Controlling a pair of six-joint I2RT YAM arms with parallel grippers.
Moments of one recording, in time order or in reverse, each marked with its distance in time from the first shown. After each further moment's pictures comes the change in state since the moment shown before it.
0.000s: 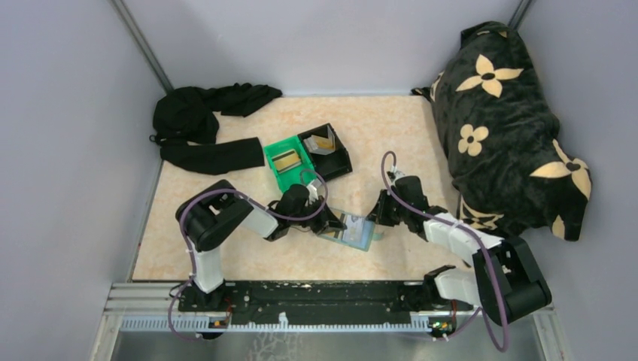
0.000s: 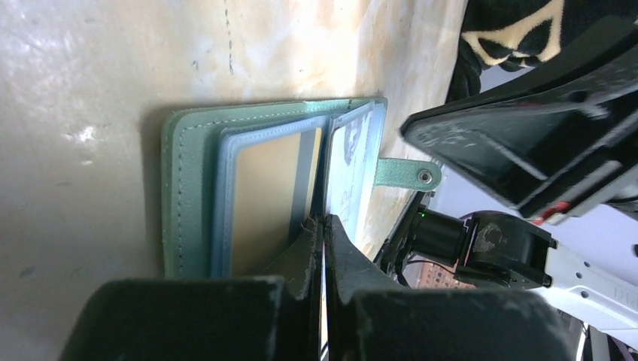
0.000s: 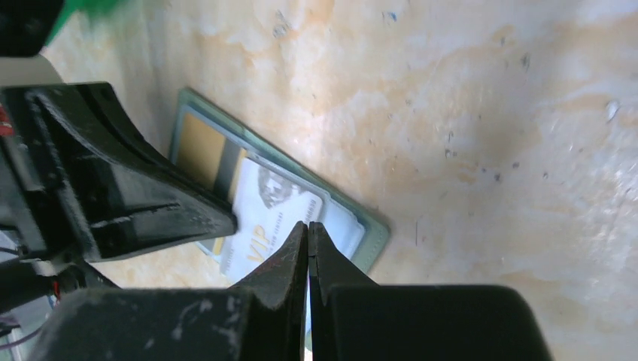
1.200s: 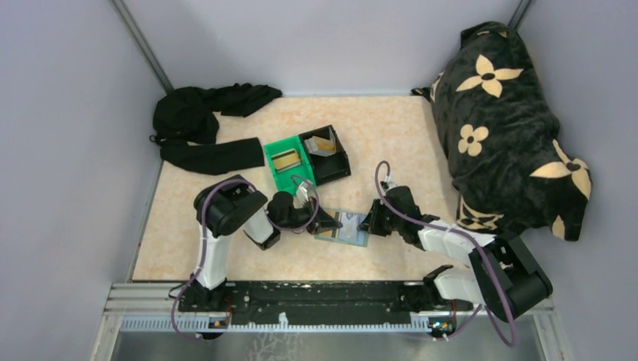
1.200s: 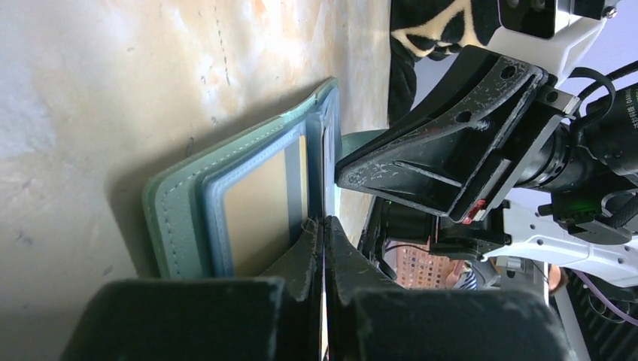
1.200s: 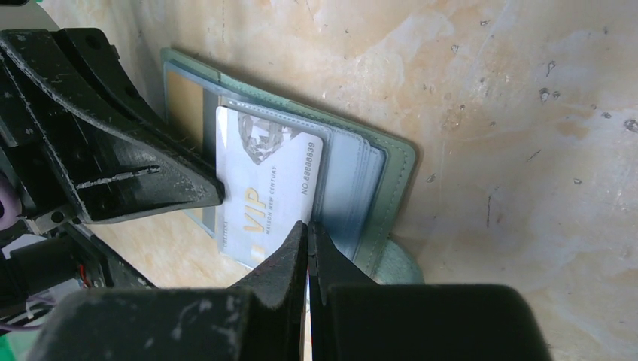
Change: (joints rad) left arm 0.076 0.190 -0.111 0.551 0.139 -0.075; right arm 0.121 0.018 -0.060 0.100 0.034 0.142
